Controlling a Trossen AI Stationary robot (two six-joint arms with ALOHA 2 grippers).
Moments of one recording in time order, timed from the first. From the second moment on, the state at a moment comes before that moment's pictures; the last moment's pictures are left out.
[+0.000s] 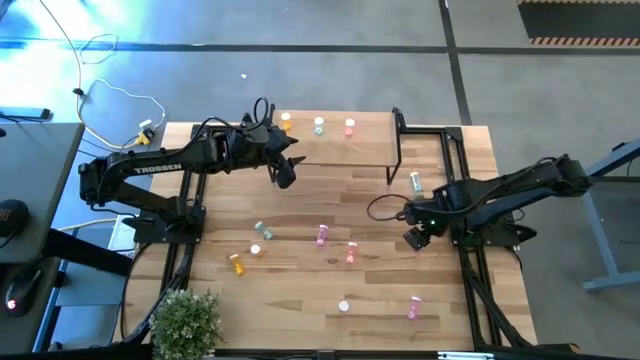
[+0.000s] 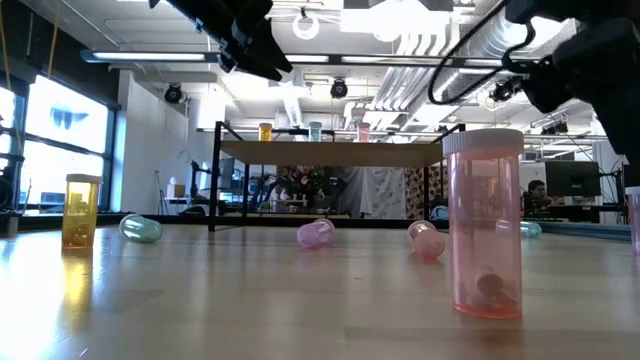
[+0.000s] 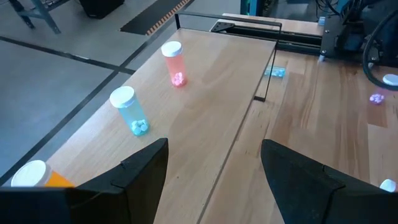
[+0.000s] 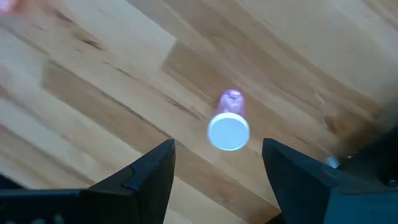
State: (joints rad) left arm 0.41 1.26 1.03 -0.27 -0.19 0.03; right arm 0.17 1.08 0.74 -1.07 -0.18 1.13
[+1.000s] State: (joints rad) left arm 0.41 1.26 1.03 -0.27 -0.19 0.00; right arm 0.22 1.08 0.60 -0.91 -0.13 1.25
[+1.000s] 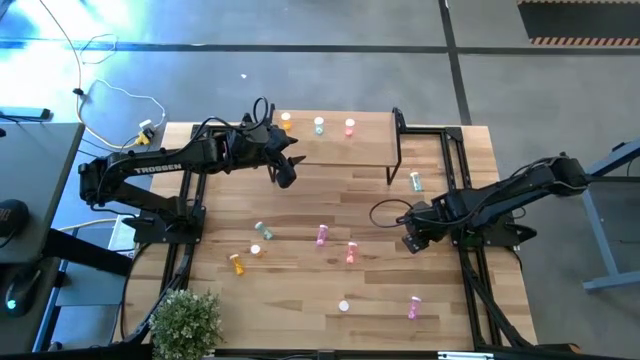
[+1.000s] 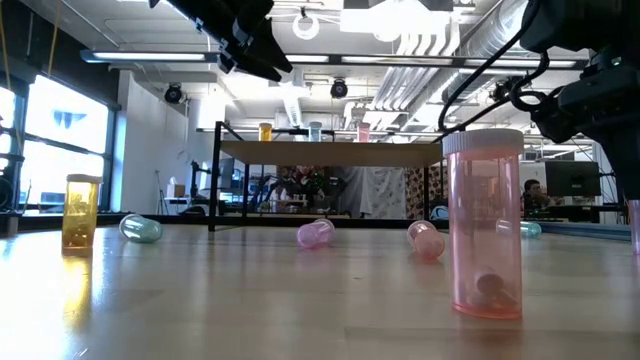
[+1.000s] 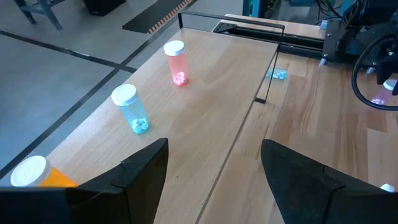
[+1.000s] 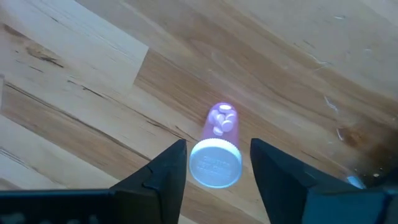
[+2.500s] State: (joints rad) left arm 0.41 1.26 1.03 -0.27 -0.19 0.01; right arm 0.09 1.09 1.06 -0.96 0.08 1.13
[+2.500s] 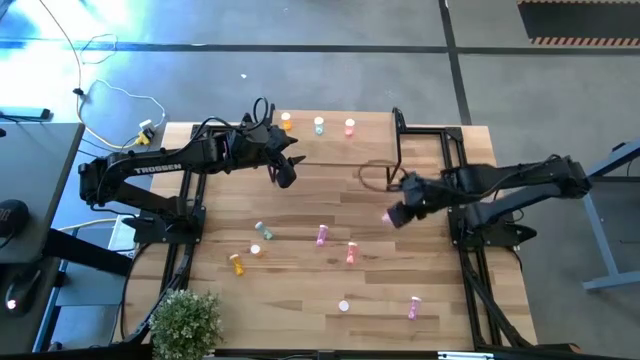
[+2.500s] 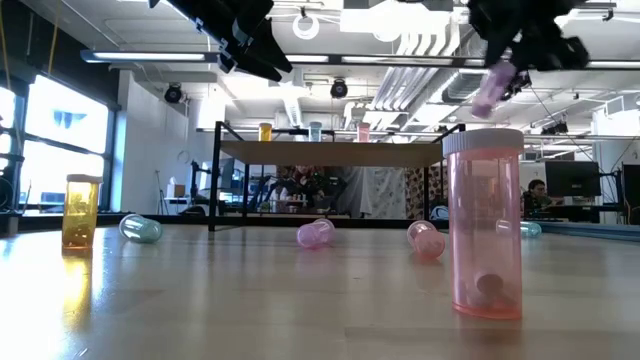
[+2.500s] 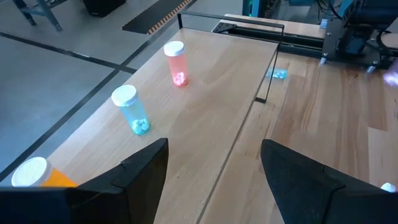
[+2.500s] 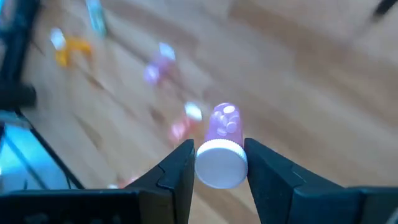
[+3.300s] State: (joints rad) left arm 0.41 1.26 1.03 -0.35 -0.18 0.00; right arm -0.58 1.59 1.91 -1.39 0.00 0.28
